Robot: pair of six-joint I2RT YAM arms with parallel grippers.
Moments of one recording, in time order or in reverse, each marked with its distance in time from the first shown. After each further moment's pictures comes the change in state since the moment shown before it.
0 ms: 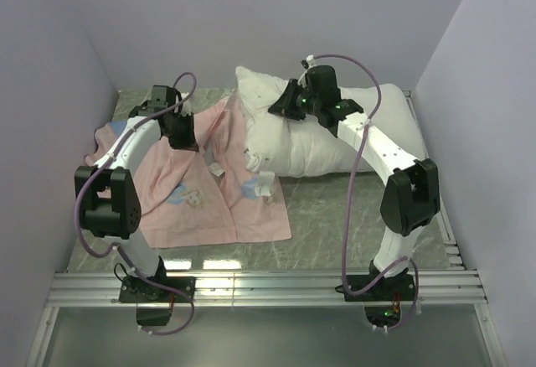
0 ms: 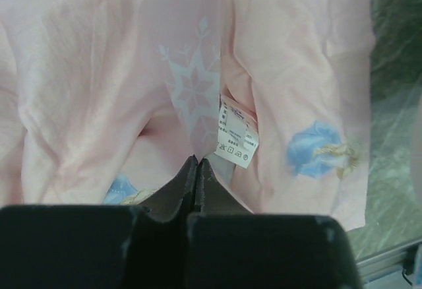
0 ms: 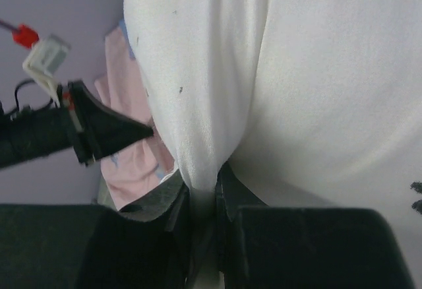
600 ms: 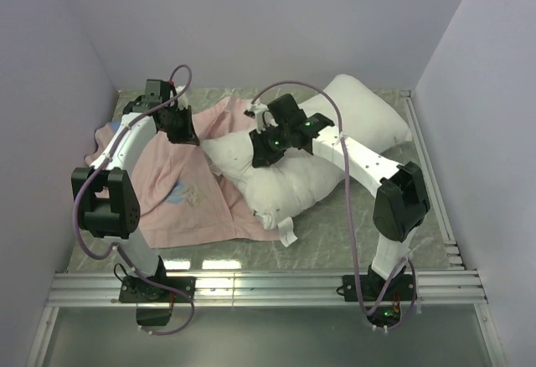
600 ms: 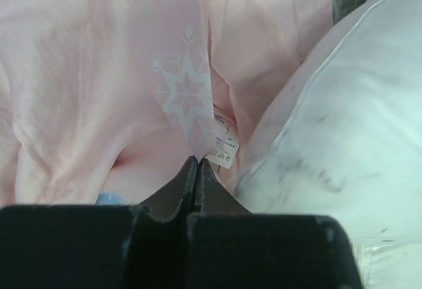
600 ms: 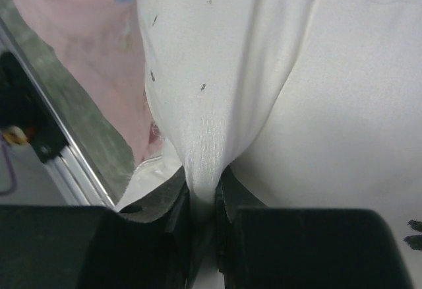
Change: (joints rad) left arm 0.029 -0.011 0.054 -0.023 0.097 0.013; right arm 0.212 0.019 -0.003 -0.339 -0.115 -0.579
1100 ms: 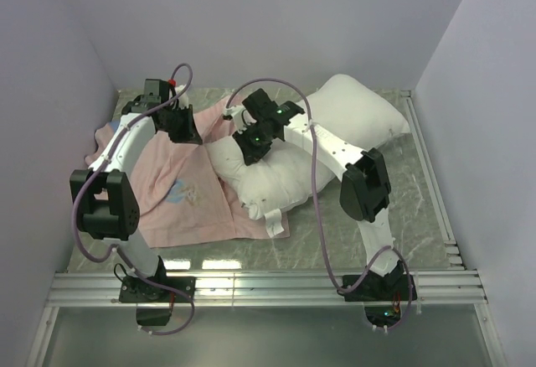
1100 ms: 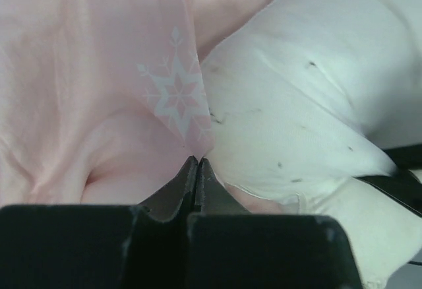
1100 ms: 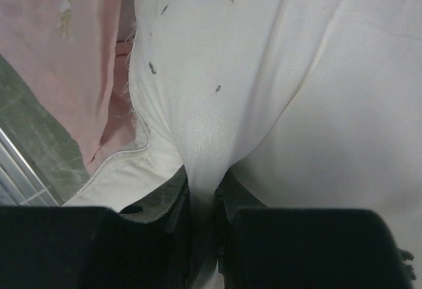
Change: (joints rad) left arm 0.001 -0.010 0.004 0.001 0.068 0.012; right arm 0.063 0.283 0.367 -0.270 0.114 -0.227
